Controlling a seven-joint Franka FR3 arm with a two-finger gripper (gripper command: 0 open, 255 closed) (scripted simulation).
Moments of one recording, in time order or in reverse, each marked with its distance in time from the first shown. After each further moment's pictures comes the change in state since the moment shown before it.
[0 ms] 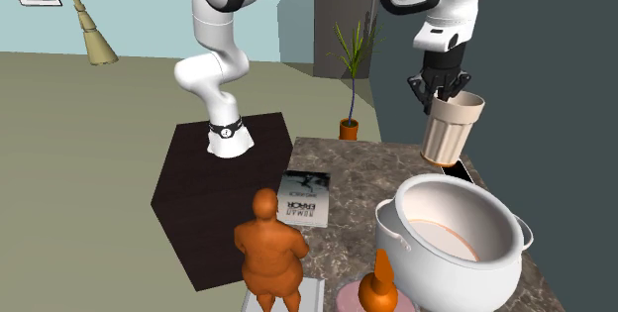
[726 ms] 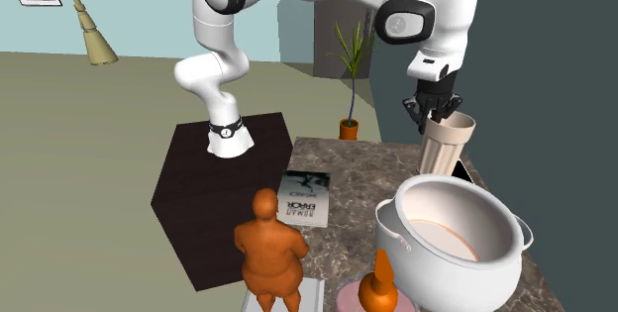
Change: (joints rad) arm -0.005 0.018 -0.006 -0.120 -0.008 0.137 -0.002
